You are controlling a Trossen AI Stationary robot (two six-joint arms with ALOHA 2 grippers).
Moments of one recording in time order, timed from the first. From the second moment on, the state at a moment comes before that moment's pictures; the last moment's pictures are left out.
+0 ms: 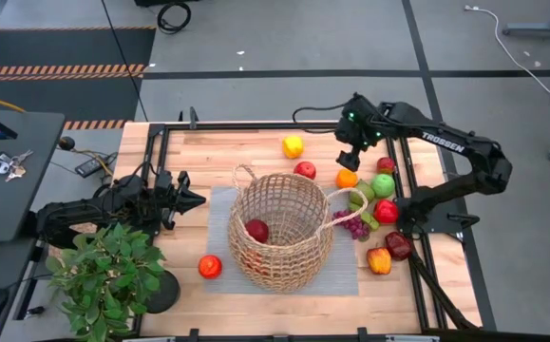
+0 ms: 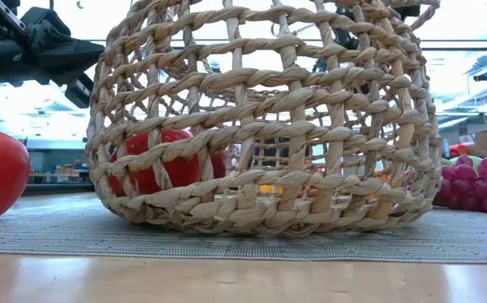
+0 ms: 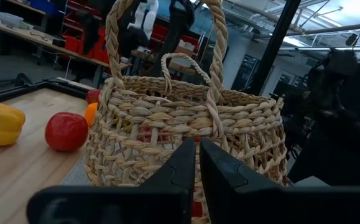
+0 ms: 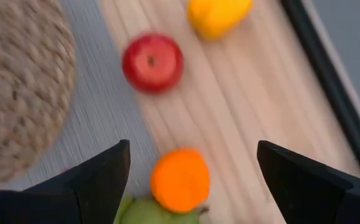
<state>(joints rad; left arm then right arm) 0.16 0.01 0.01 0.12 0.21 -0.37 -0.59 1.30 1.20 -1.04 -0.11 -0.13</state>
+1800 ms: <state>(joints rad) 0.16 0.01 0.01 0.12 0.21 -0.37 -0.54 1.31 0.81 -0.80 -0.12 0.02</state>
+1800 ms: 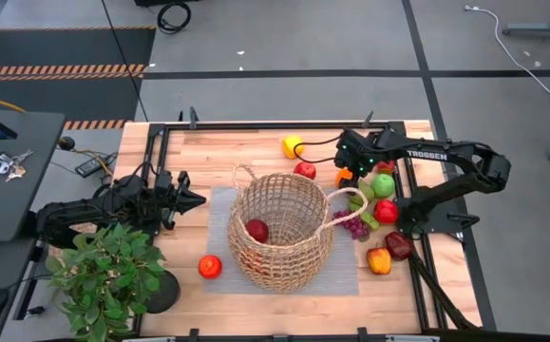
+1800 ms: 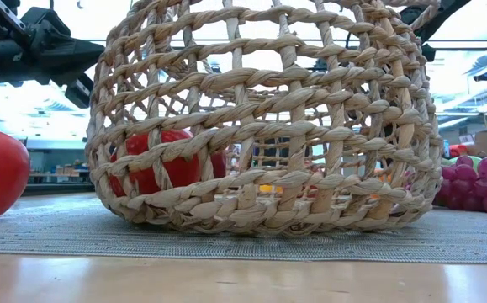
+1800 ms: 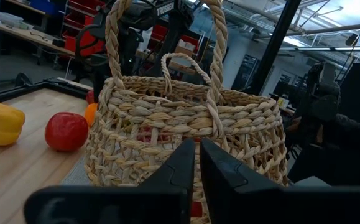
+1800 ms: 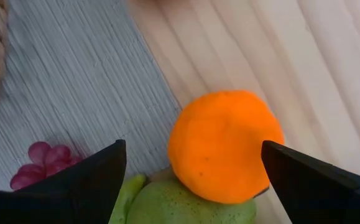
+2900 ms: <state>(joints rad) 0.16 0.01 0.01 0.12 0.21 -0.37 -0.54 1.52 0.81 -0.76 -0.02 0.05</state>
